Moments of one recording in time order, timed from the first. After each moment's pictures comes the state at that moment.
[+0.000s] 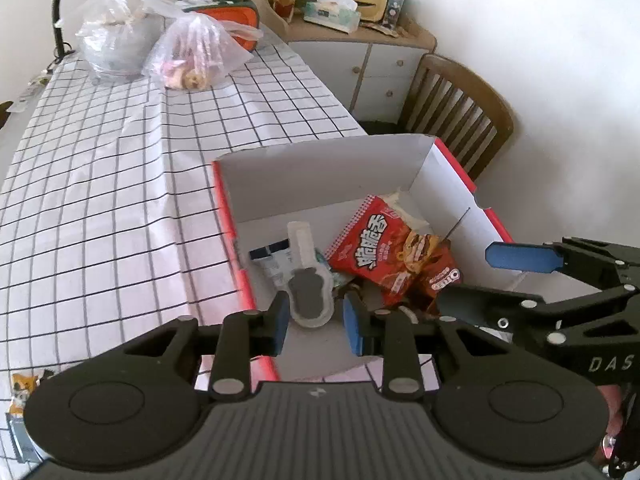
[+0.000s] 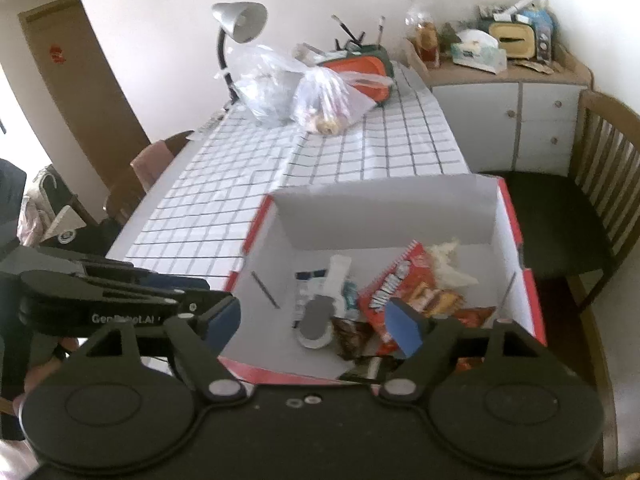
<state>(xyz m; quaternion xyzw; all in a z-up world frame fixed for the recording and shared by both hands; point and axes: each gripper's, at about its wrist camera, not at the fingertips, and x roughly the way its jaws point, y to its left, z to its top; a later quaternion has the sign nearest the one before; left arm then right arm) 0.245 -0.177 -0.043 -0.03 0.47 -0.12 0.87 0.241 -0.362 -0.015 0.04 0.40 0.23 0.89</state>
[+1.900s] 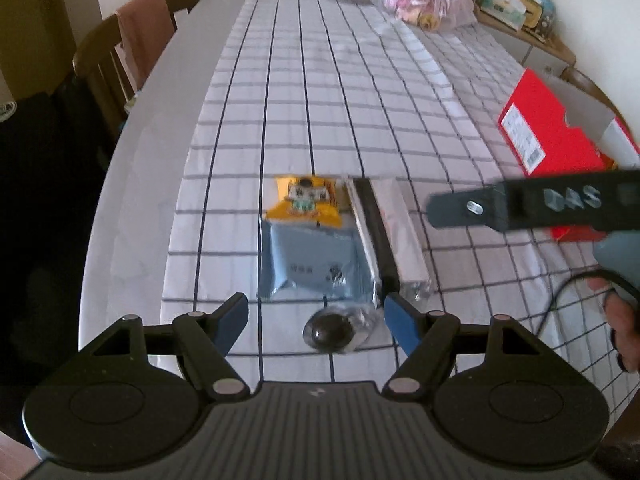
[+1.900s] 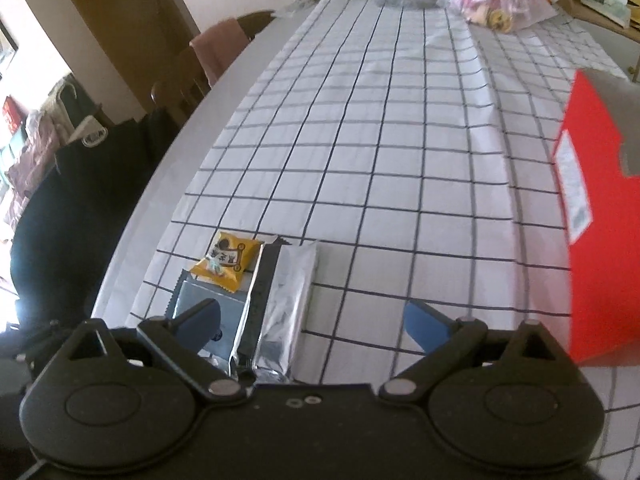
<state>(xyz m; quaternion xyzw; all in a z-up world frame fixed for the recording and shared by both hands) 0.105 0.088 -0.137 -0.07 0.50 0.03 0.86 0.222 -0.070 -0.127 -0.02 0.51 0.27 0.82</state>
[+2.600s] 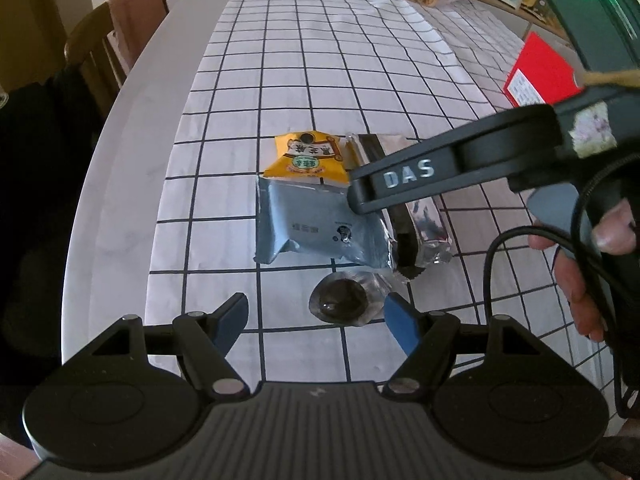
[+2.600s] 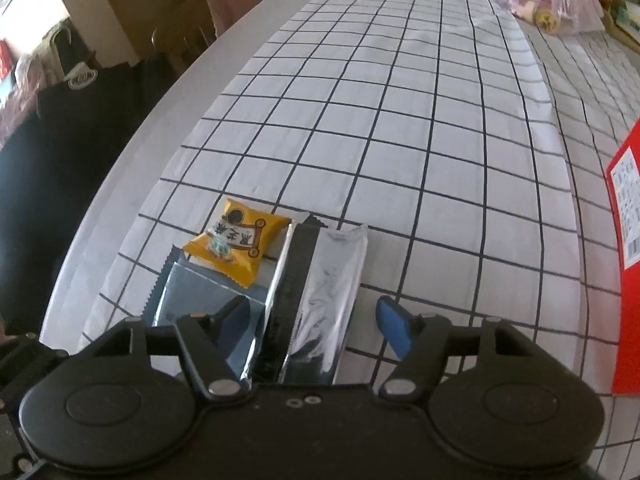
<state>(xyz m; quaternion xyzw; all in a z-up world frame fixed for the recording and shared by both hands) 0.098 0.084 -0.167 -0.05 0.51 0.03 0.86 0.218 -0.015 -0.161 -0.11 0.52 0.26 0.81</state>
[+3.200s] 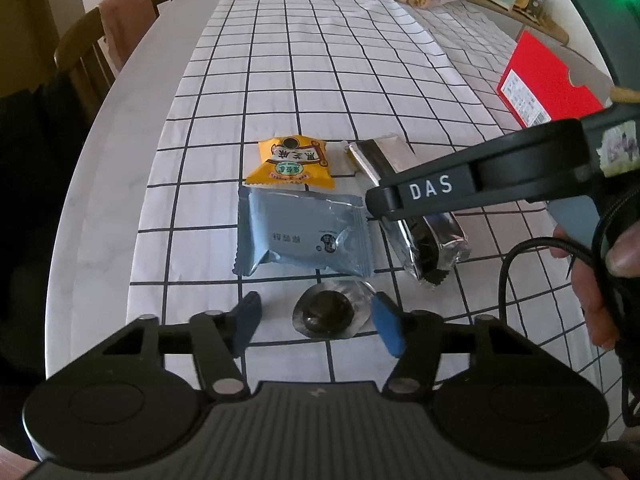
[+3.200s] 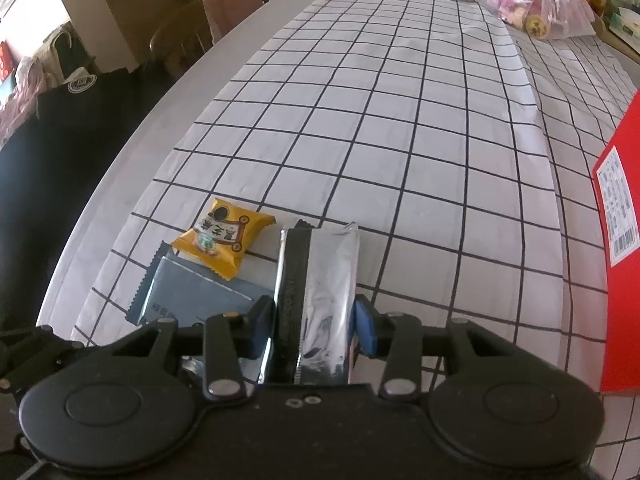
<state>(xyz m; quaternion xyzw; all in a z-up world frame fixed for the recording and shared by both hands) 0.106 0.082 -0.171 -0.06 0.50 0.02 0.86 0.216 -0.032 -0.158 -0.09 0.51 0.26 0.82</state>
